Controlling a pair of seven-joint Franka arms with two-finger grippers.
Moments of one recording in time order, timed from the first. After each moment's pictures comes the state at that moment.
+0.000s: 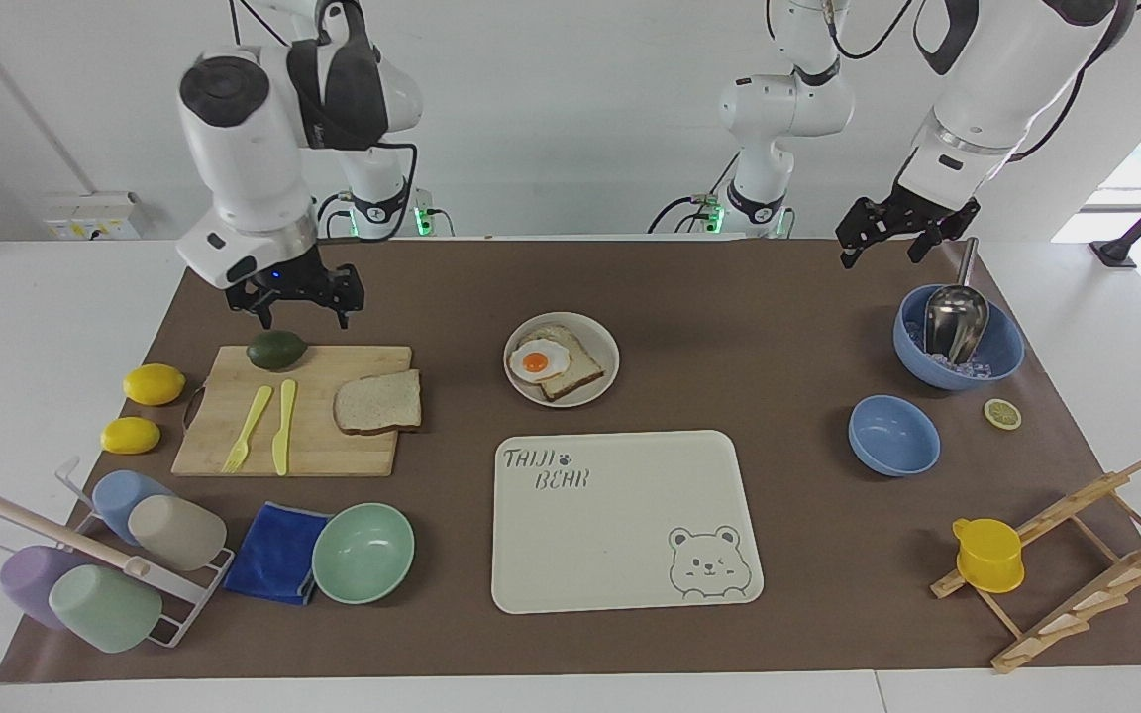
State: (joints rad) left arm -0.11 -0.09 -0.03 -1.70 -0.02 1.56 -0.16; right arm 0.03 0.08 0.16 -1.75 -0.20 1.74 0.16
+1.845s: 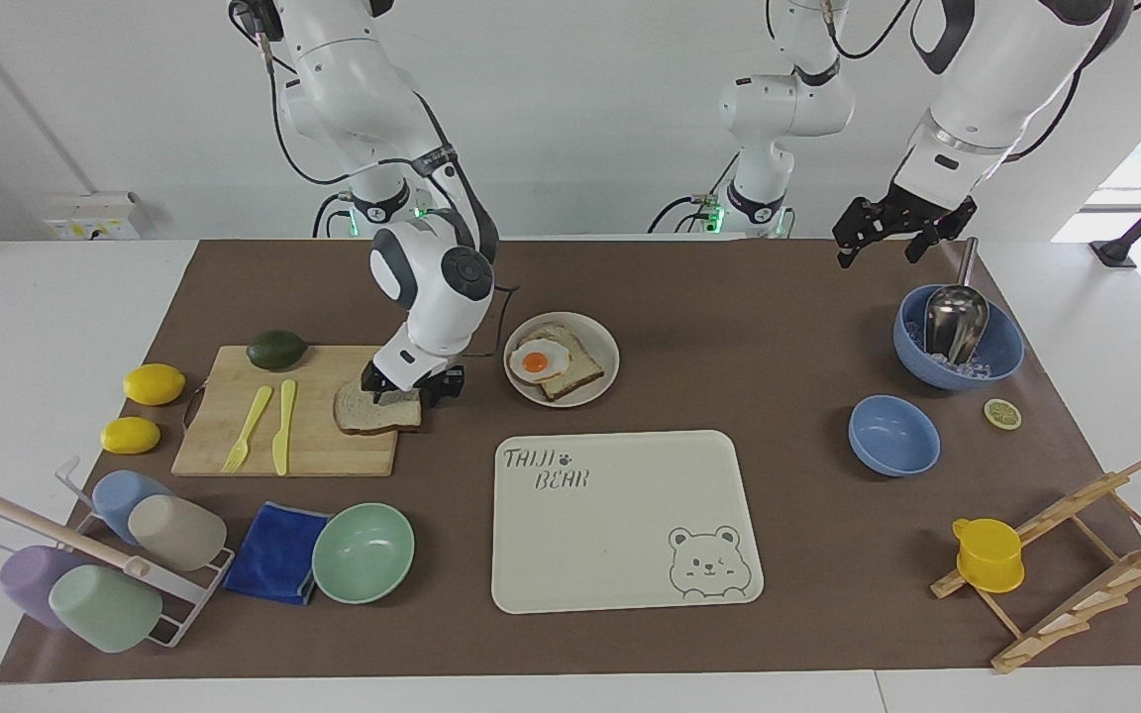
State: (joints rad) left arm -0.11 -0.09 -0.04 -1.70 -0.02 1.56 -0.16; right arm 0.17 0.29 0.20 -2.06 -0.52 2.10 0.56
